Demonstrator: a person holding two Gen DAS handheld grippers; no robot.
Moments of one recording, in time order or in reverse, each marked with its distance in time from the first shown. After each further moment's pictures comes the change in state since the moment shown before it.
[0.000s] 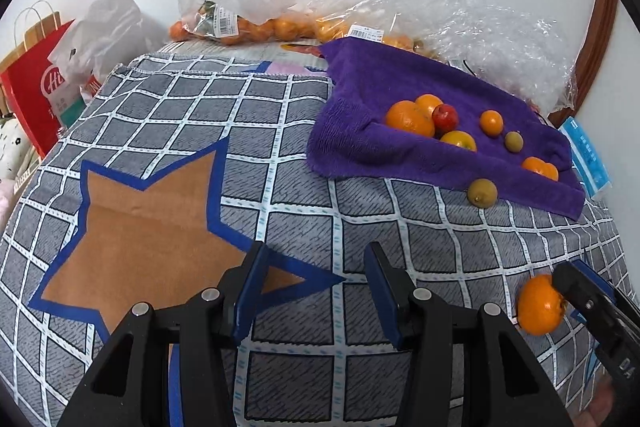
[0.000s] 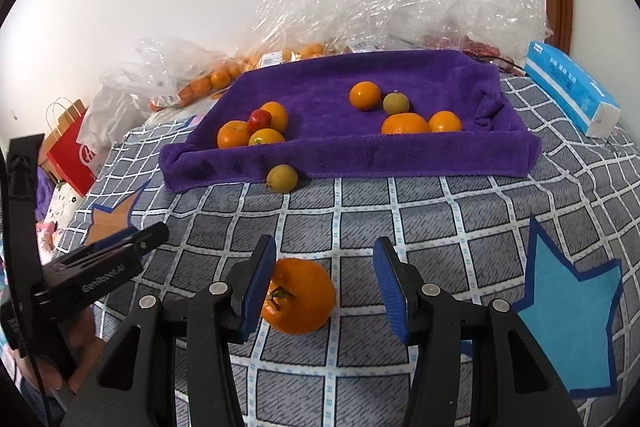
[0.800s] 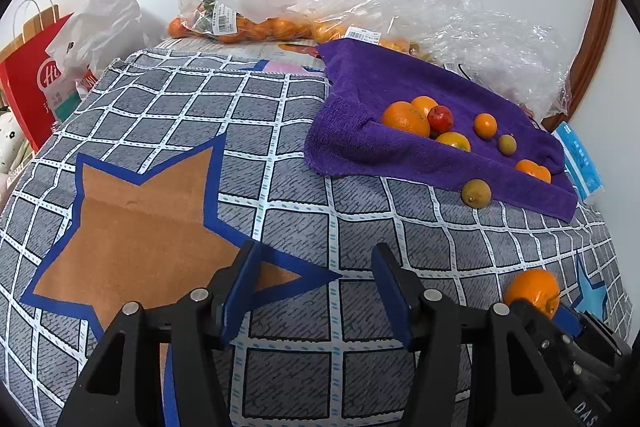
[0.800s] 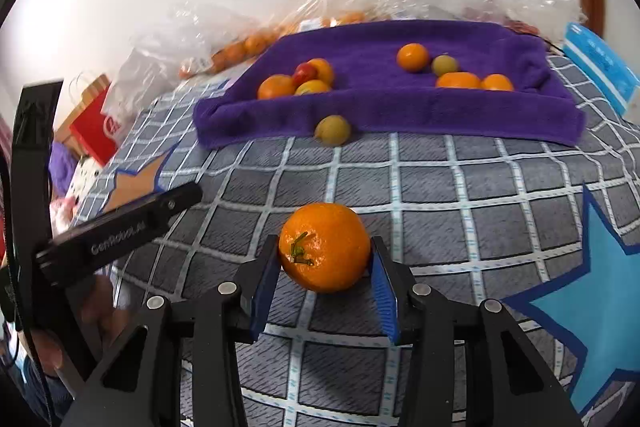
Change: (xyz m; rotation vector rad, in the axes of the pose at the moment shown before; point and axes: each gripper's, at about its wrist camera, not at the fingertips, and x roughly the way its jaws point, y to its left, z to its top) left arm -0.001 0.002 -0.002 -0.014 -0.002 -0.037; right arm 0.016 0.015 -0.020 -0.026 0.061 0.076
